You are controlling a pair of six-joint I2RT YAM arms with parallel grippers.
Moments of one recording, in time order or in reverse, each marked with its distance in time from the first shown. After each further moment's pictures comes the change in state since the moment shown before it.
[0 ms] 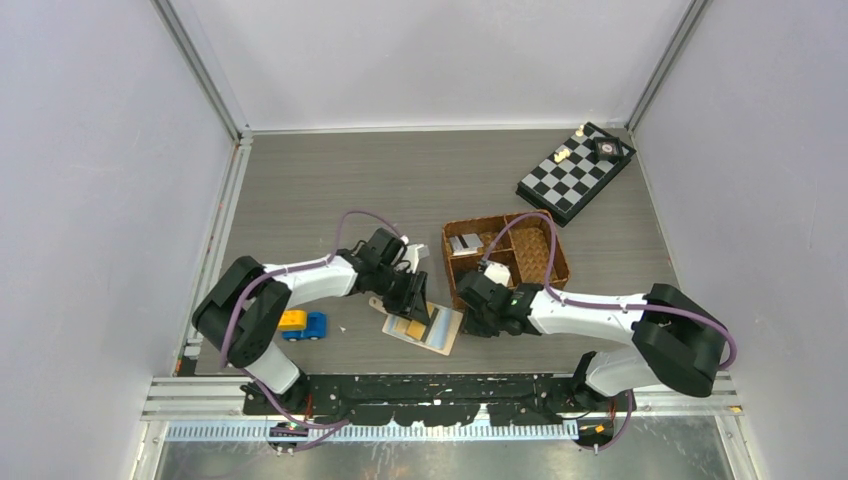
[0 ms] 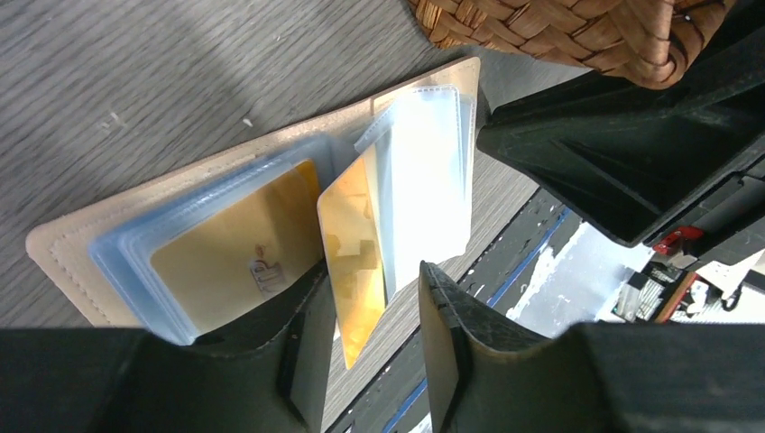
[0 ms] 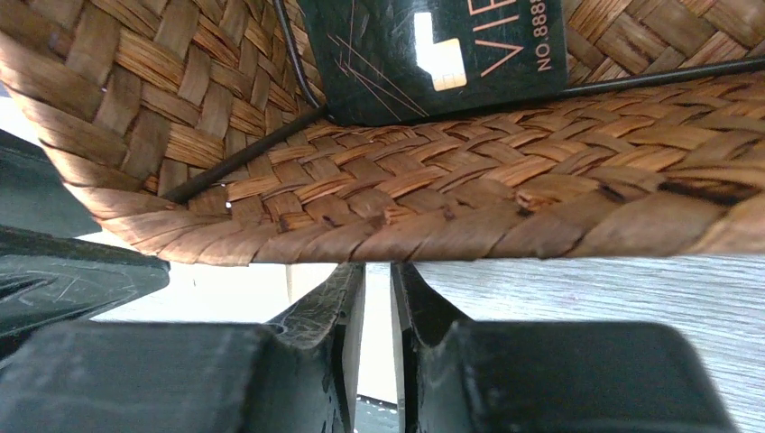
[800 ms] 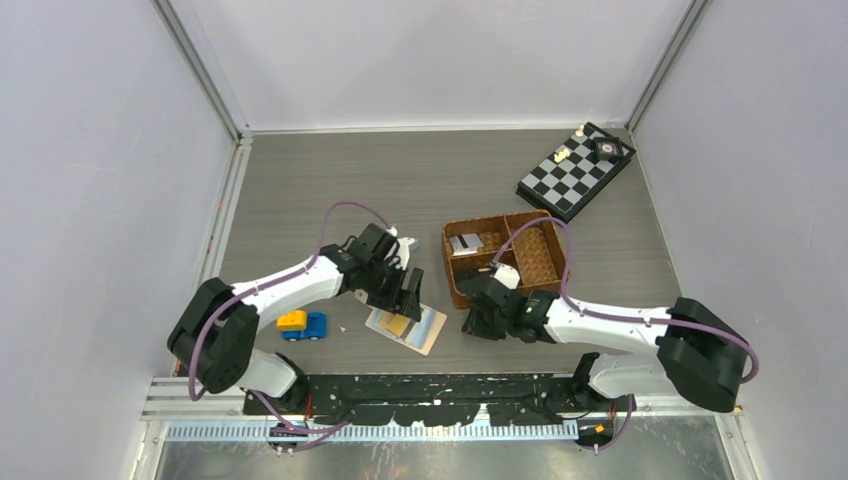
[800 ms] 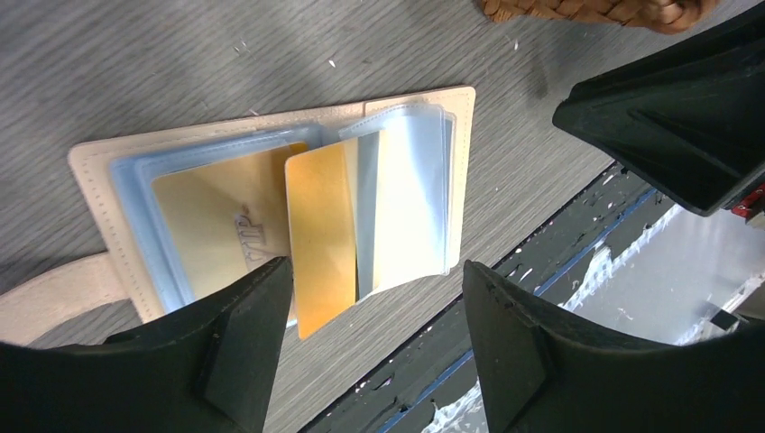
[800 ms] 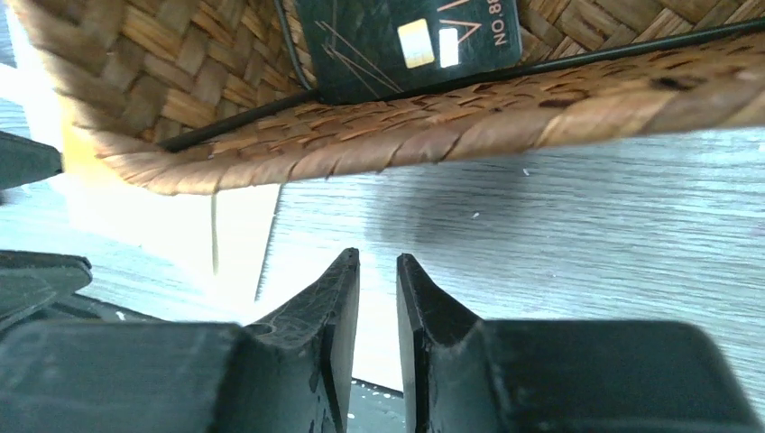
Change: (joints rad) left arm -0.004 -0.157 0.039 -0.234 -0.193 0.082; right arm 0.000 -0.112 -0.076 0.031 0.008 0.024
